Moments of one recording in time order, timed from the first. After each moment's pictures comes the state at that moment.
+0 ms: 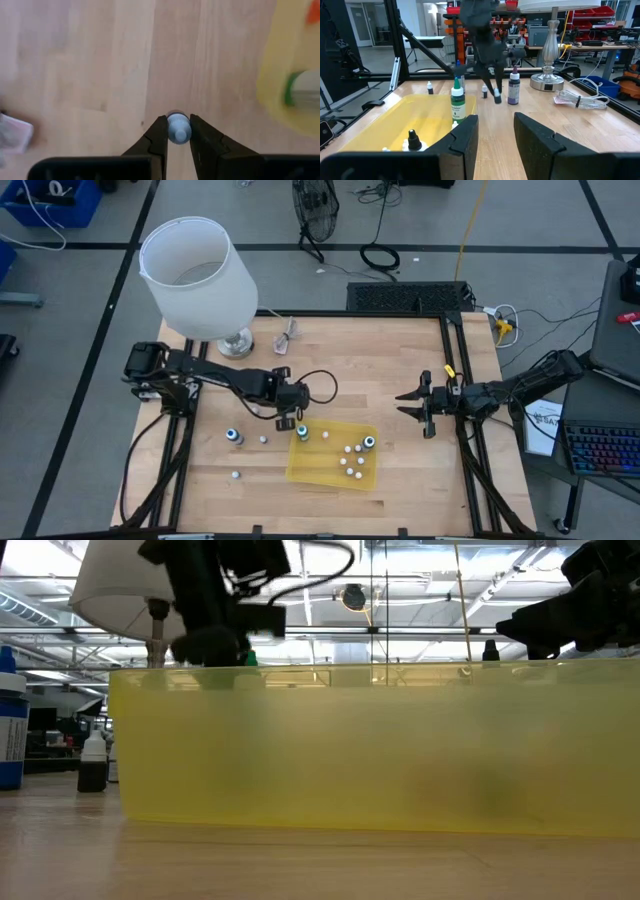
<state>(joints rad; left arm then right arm) -0.08 1.68 1.11 -0.66 -0.25 -0.11 0.36 0.34 0.02 0.30 0.39 0.04</state>
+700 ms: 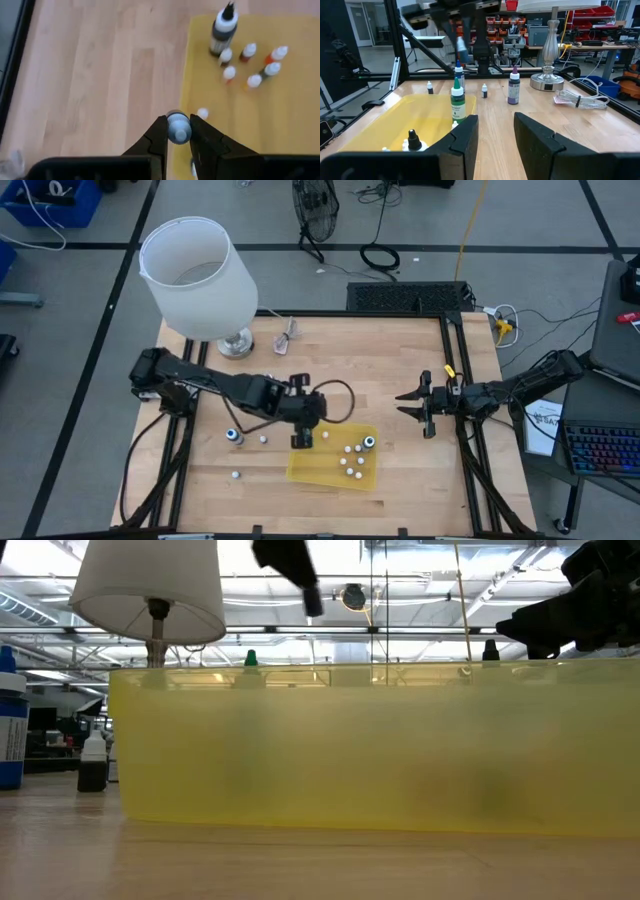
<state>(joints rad) -0.25 1.75 1.62 -0.88 -0.30 -0.16 0.36 0.34 0.02 0.30 0.39 0.04</state>
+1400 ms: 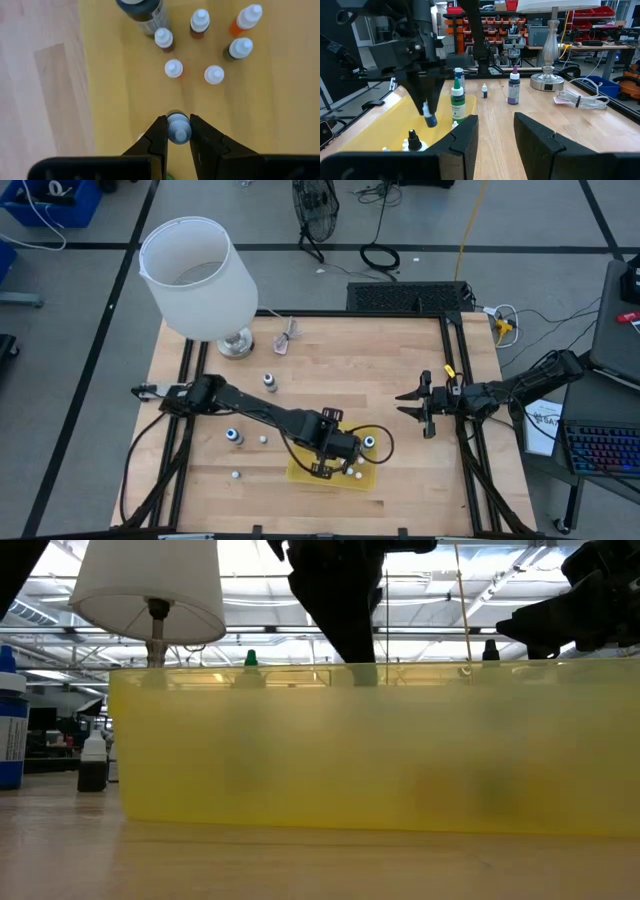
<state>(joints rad) -0.31 2.22 2.00 -1.03 -0.16 -0.06 0.36 0.34 0.02 0.30 0.39 0.04</state>
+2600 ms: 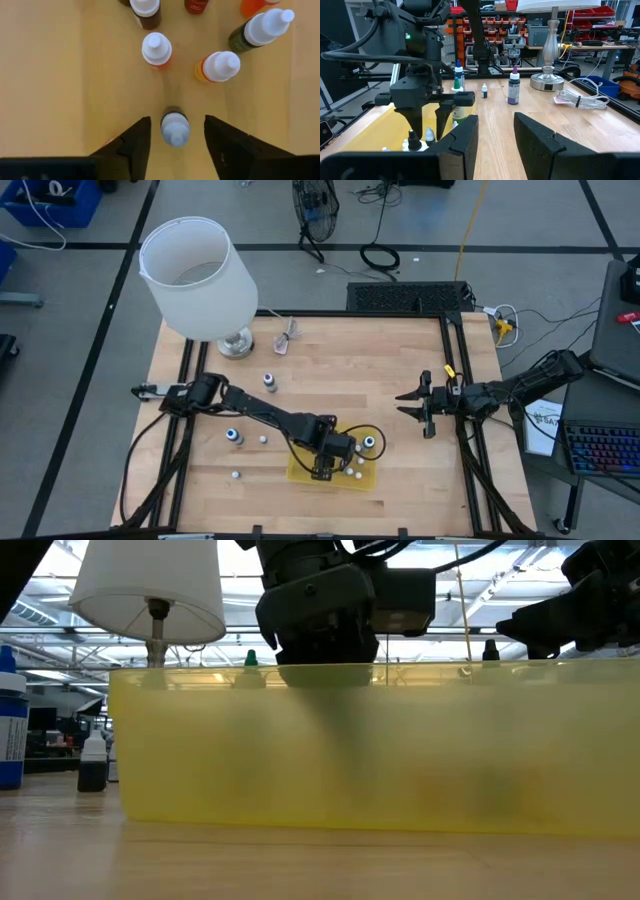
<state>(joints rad) -0.28 2.22 1.74 -0.75 -0.04 -0.16 0.36 0.34 0.01 0.30 0.39 0.04</state>
